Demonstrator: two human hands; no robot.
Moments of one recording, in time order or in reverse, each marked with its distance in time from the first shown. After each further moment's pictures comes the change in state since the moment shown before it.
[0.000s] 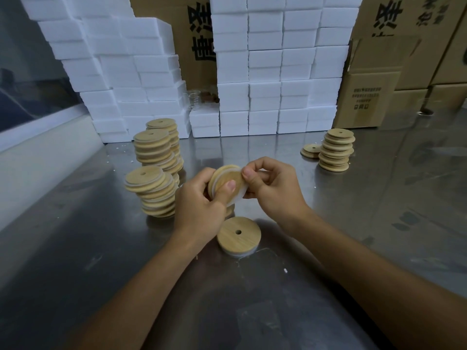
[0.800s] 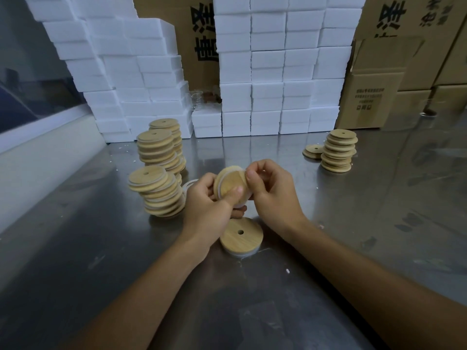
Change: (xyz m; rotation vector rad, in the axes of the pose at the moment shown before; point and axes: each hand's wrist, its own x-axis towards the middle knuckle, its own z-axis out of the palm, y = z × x) left_hand -0.005 0.005 0.007 -0.359 -0.053 -0.417; right_hand -0.006 0.009 0.005 -0.130 0.060 -0.097
